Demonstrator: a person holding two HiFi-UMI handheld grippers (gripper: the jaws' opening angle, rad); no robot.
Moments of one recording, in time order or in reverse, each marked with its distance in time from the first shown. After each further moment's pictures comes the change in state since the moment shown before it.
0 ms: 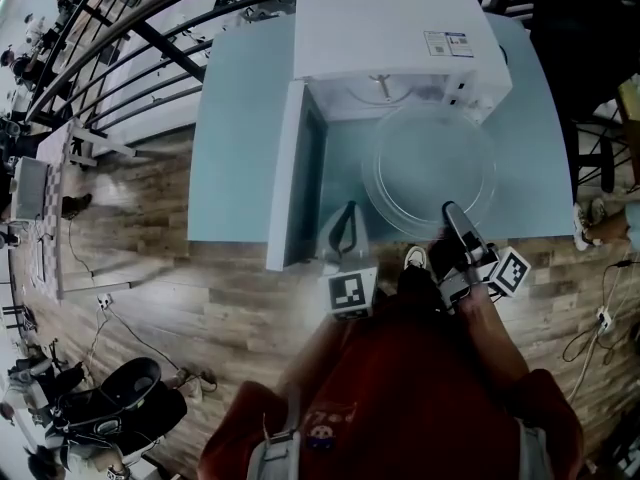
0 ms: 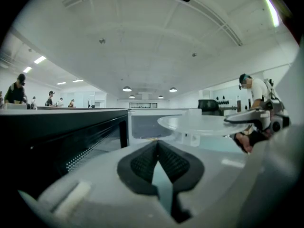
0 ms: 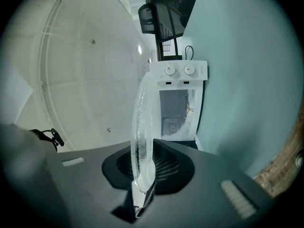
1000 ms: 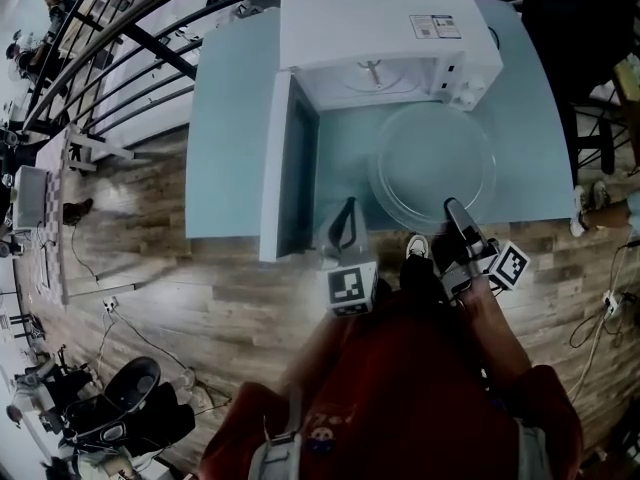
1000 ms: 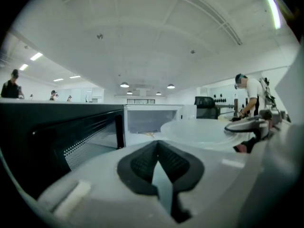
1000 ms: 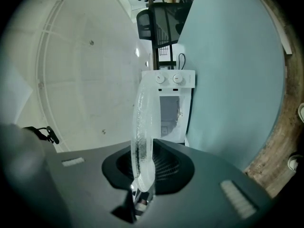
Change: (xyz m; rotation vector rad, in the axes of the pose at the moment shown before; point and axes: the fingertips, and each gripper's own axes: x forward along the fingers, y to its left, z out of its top) left arm -0.009 -0.016 -0.018 0.023 0.071 -0.042; right arm -0.036 -0.028 0.006 -0.010 -0.036 -0.057
